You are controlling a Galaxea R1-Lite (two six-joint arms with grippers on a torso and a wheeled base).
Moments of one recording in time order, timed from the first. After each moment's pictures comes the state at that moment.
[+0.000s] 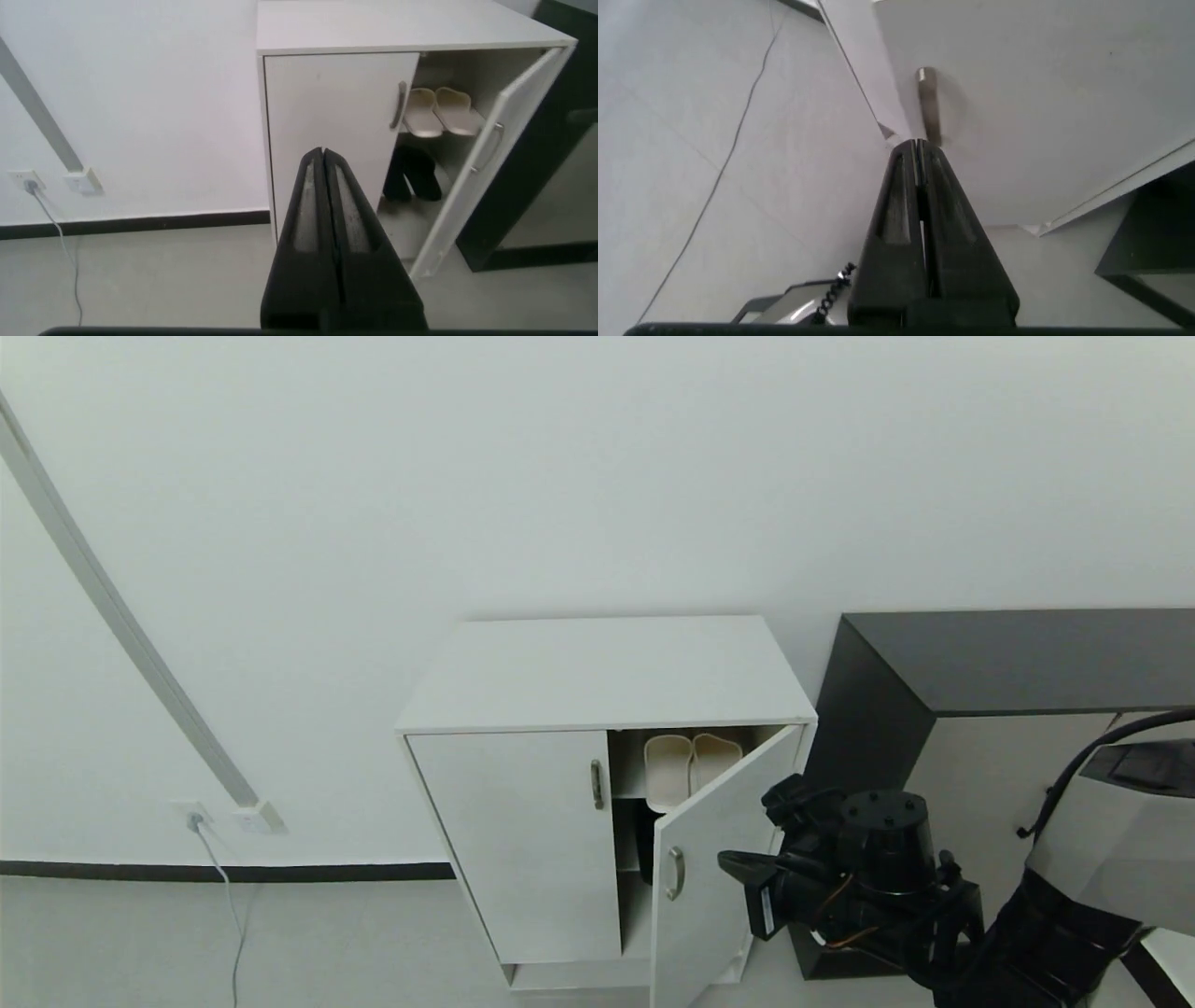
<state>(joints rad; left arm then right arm) 0.00 0.00 0.00 0.00 -0.02 0.00 0.63 2.10 -0.55 -1.19 0.11 0.09</state>
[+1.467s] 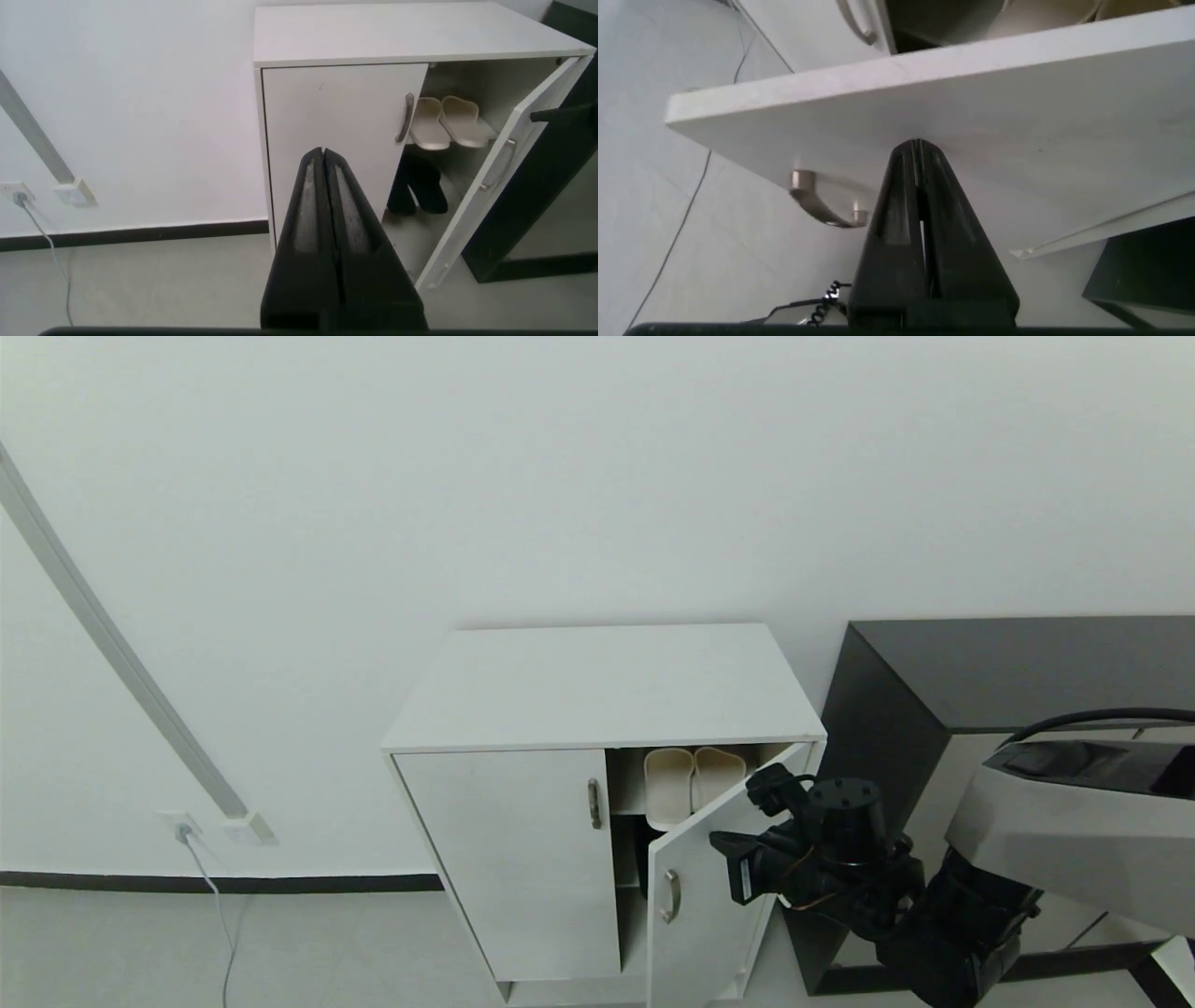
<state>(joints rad) 0.00 0.00 0.00 0.00 -0.02 0.01 0.57 2.26 -0.74 -1.18 0.11 0.10</state>
